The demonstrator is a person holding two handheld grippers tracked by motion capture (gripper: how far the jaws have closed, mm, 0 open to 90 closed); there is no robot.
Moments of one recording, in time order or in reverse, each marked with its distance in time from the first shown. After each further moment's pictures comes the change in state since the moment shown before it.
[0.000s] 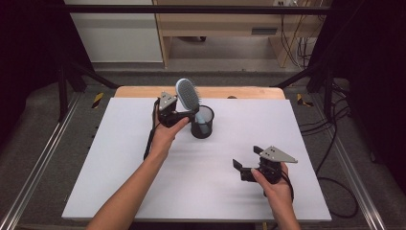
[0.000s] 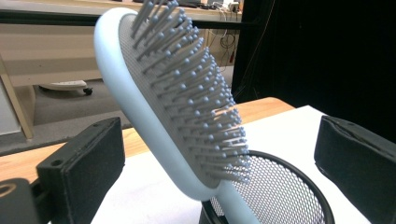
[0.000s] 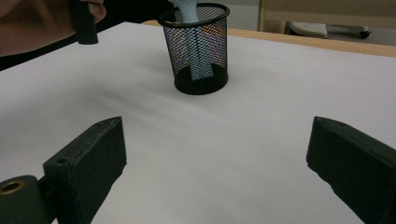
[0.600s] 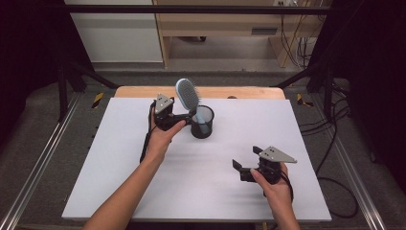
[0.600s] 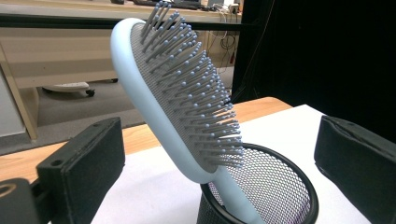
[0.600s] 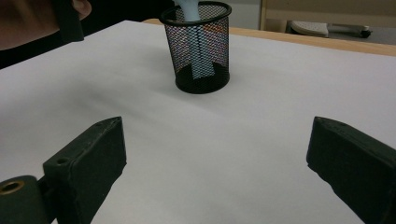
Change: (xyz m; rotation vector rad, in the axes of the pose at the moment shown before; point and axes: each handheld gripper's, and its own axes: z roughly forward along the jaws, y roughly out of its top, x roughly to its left) left arm -0.001 0.003 -0.019 -0.009 0.002 0.000; right arm 0.001 0.000 0.001 0.004 0.002 -0.003
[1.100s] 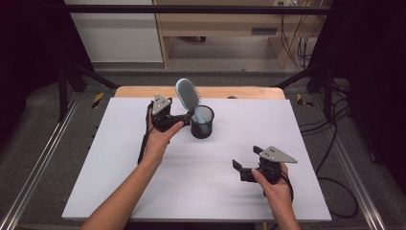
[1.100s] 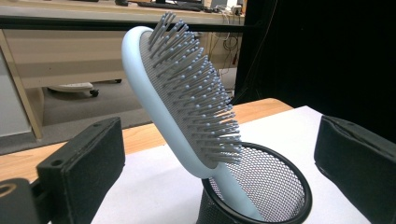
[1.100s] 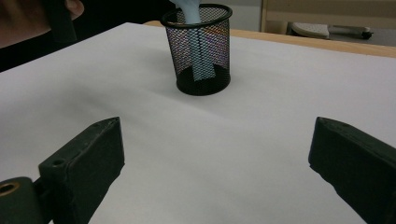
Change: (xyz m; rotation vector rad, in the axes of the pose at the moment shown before) left arm -0.002 0.004 -0.010 -0.007 0.010 -0.003; right arm 0.000 0.000 -0.001 -0.006 0.004 0.002
